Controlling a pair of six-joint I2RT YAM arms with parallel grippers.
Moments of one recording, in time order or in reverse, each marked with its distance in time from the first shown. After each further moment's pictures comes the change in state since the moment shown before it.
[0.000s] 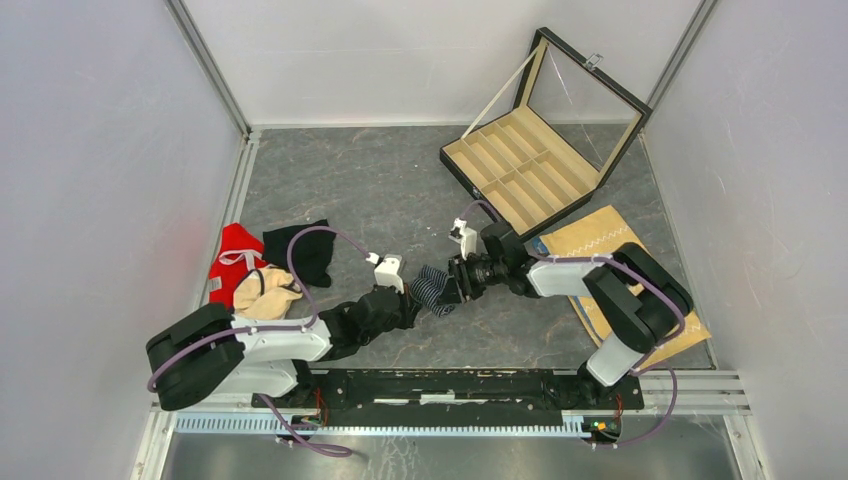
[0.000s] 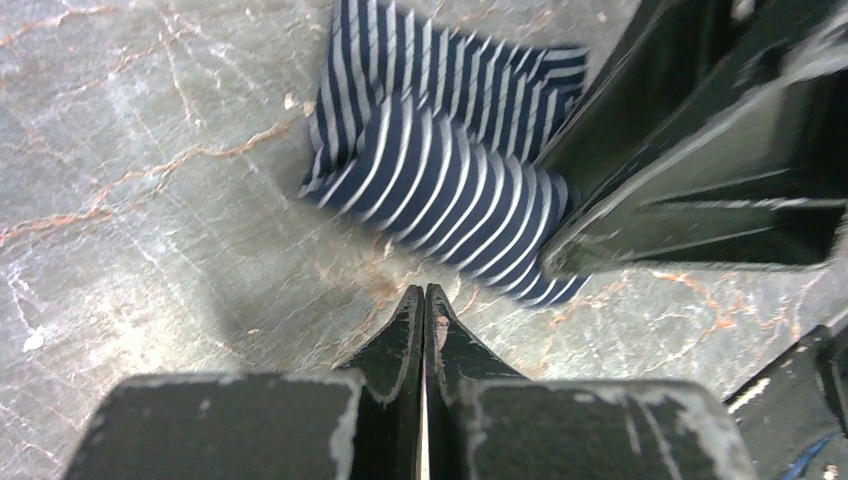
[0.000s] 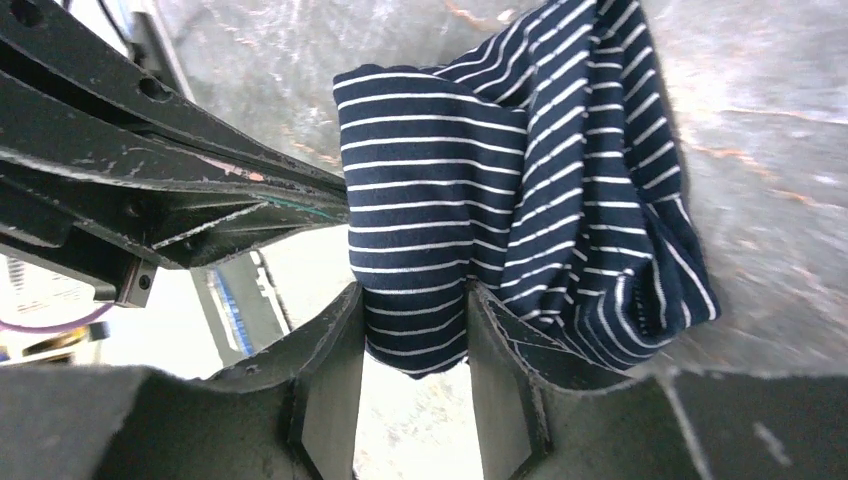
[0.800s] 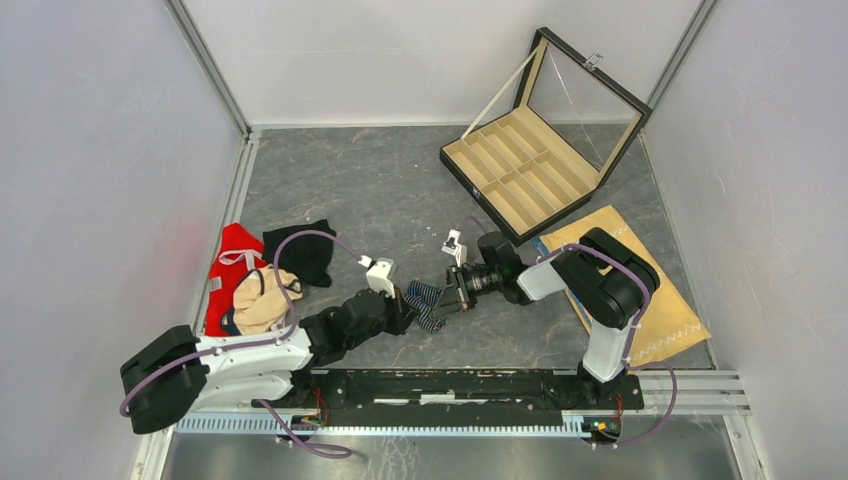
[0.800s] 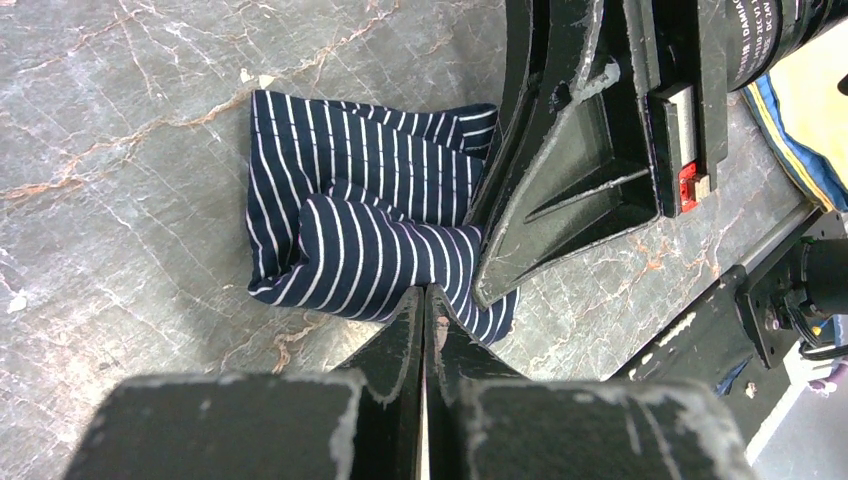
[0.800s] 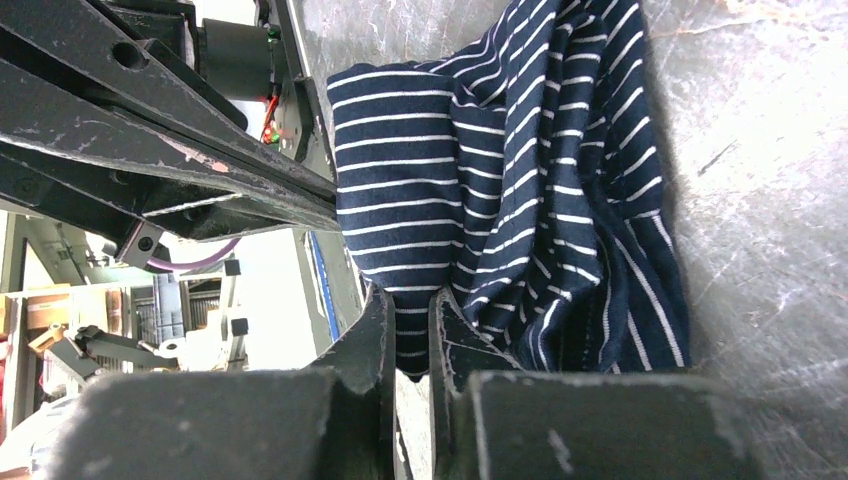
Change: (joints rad) left arm 0.004 -0.212 -0.055 -0.109 0.101 0.002; right arm 0.007 0.165 -0.047 0.272 -0.222 0.170
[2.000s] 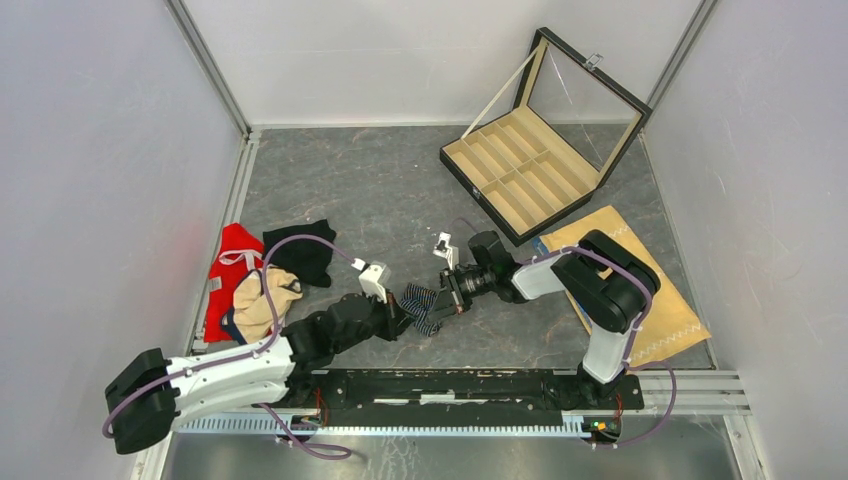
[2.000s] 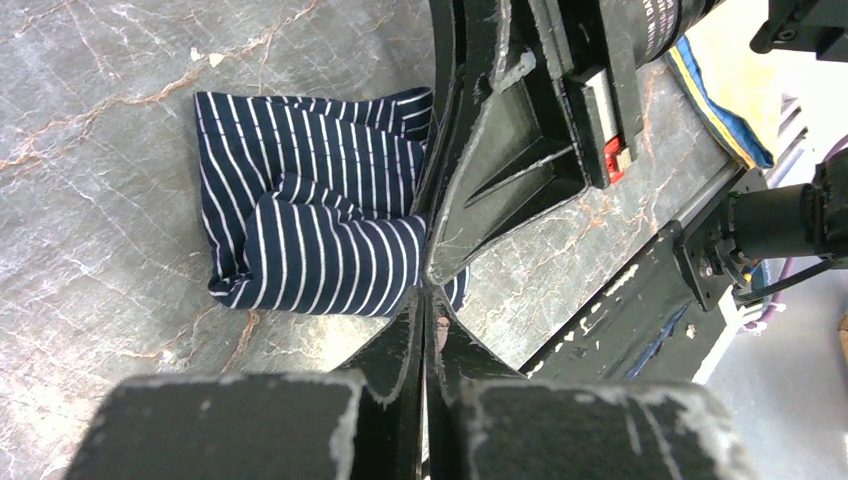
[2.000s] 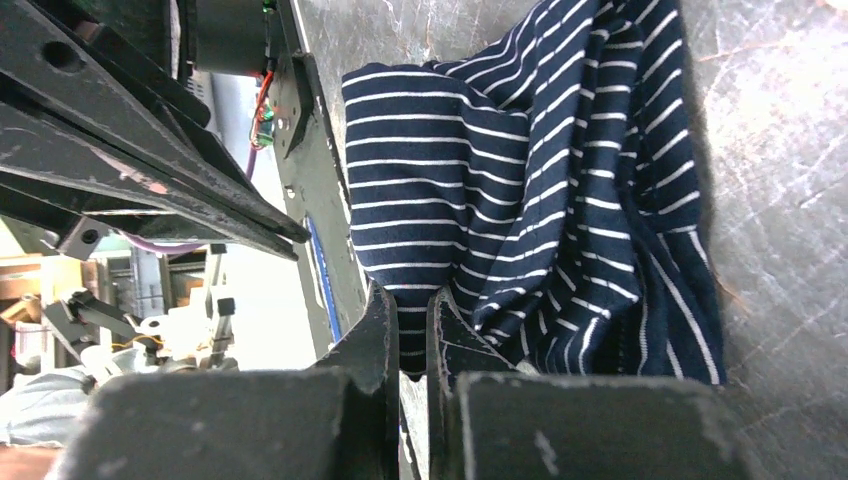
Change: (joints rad) left arm 0.000 -0.210 -0.021 -0.127 0.085 -0.001; right arm 0.054 -0.026 0.058 -0.134 0.019 -0.074
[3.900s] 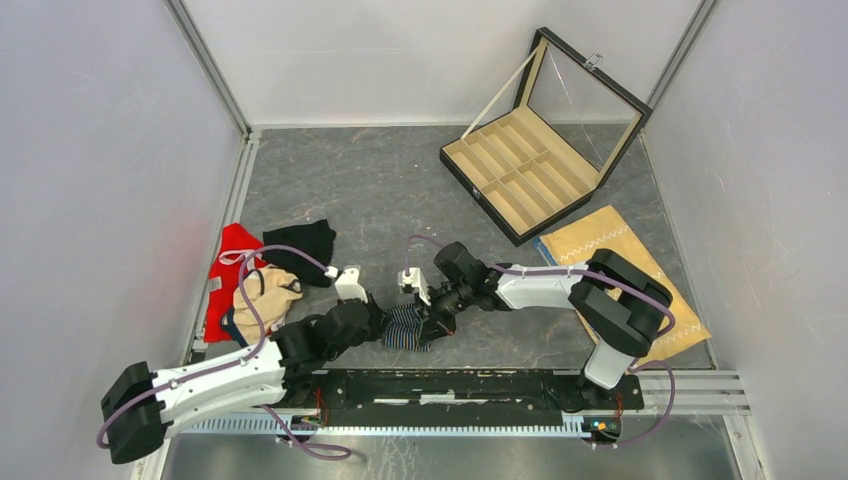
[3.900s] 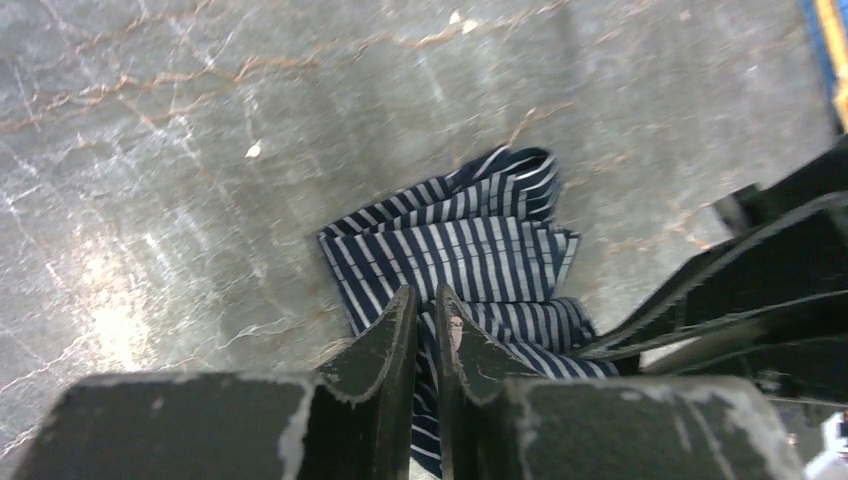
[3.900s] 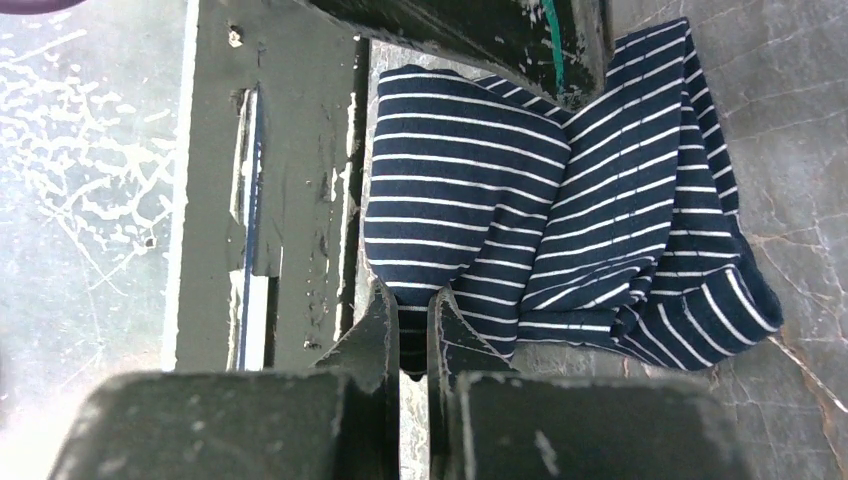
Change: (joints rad) left arm 0.003 -0.130 0.016 -0.346 -0.255 -0.183; right arm 0.243 -0.129 0.132 -0.385 0.128 -0.688
